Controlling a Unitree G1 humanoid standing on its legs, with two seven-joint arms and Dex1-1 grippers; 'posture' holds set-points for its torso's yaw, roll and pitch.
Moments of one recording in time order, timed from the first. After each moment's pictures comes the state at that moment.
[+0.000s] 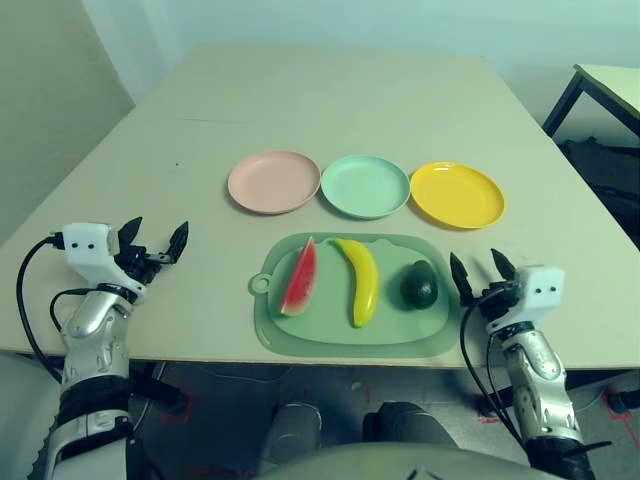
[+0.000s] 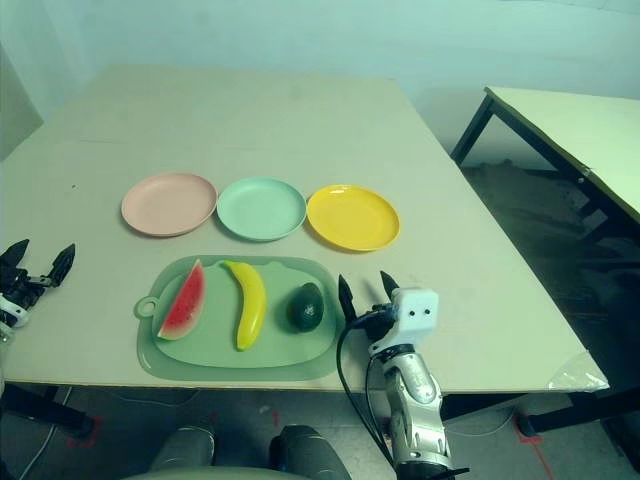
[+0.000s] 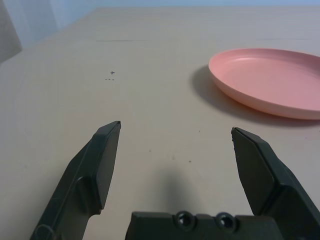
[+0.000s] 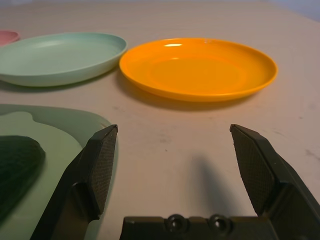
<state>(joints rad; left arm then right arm) -0.17 0.57 0.45 0.57 -0.32 -0.24 -0.58 0.12 -0.14 -0.15 0.12 0.22 -0.27 0.33</state>
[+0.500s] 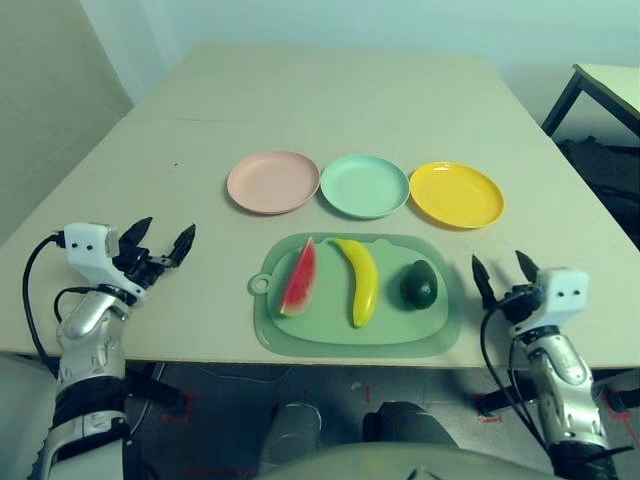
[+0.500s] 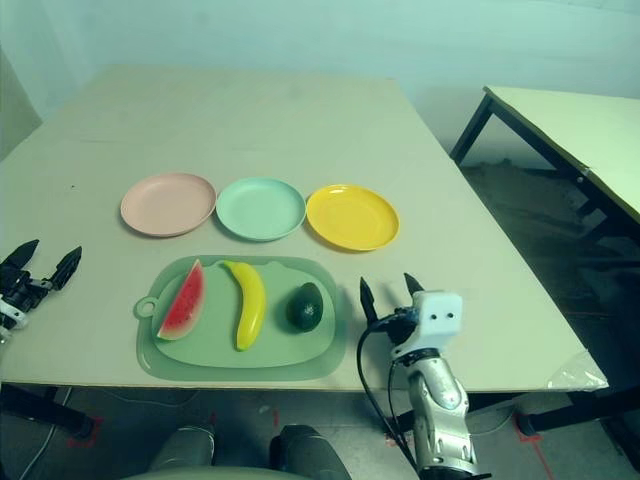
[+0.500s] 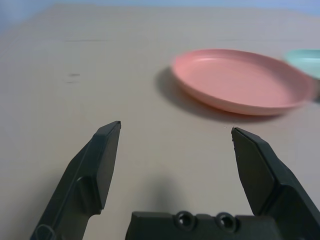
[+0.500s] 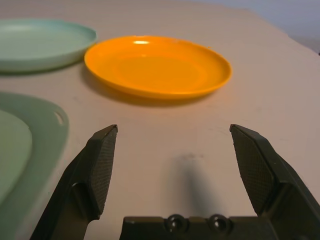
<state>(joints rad) -0.13 0.62 0.41 0.51 -0.41 -0.15 -0.86 0.17 -0.29 -0.22 0.10 0.24 -0.28 0.41</state>
